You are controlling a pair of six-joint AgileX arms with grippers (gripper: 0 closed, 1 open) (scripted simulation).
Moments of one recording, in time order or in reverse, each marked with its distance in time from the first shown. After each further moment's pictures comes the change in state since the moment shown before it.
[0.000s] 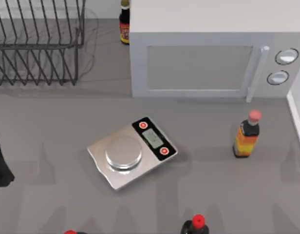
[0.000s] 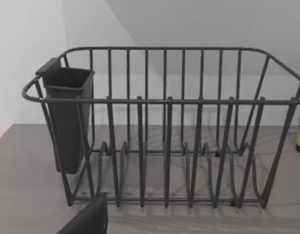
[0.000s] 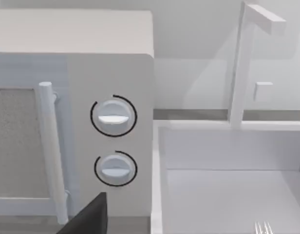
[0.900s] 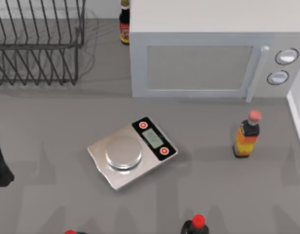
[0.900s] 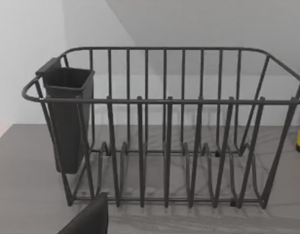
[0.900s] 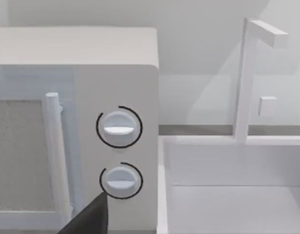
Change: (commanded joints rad) left arm 0.000 0.000 0.000 0.000 0.000 0.000; right arm 0.012 -0.092 -0.077 0.047 0.000 0.011
